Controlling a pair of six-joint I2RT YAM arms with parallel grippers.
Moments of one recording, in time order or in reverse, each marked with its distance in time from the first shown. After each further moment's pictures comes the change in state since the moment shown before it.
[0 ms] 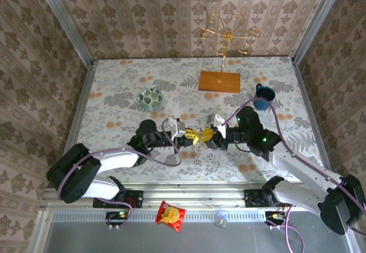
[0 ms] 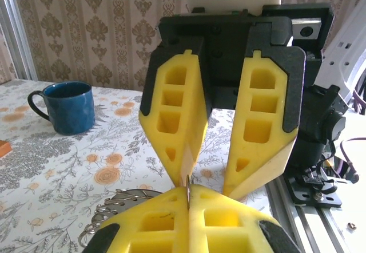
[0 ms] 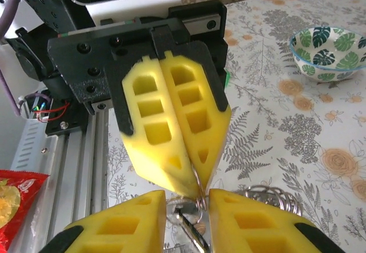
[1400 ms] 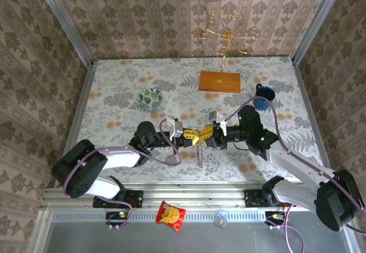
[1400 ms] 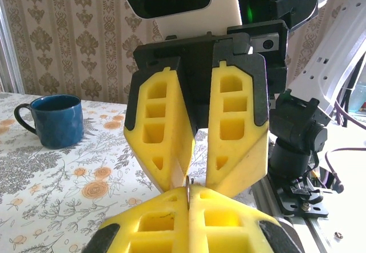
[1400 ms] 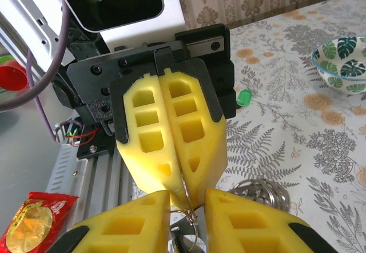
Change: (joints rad) left arm 0.013 0.064 -0.024 0.174 0.058 -0.078; right arm -0.042 0.068 -0.041 0.171 -0.167 0.122
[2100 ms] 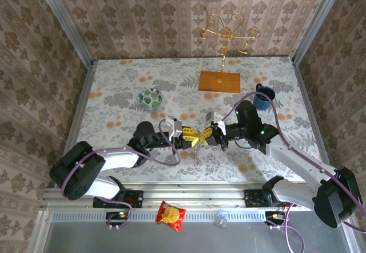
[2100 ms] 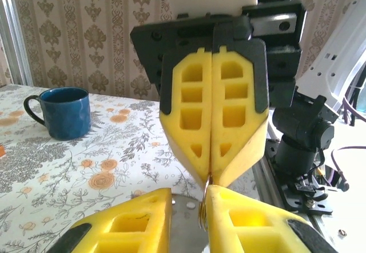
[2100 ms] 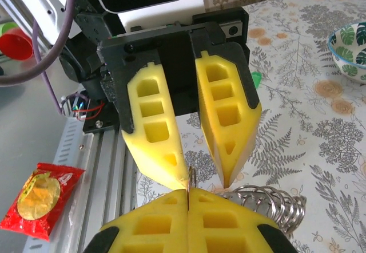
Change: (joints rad) left arm 0.011 -0.032 -0.013 -0.055 -0.022 0.016; right arm -0.002 0.031 0.139 -0.291 -0.008 -0.193
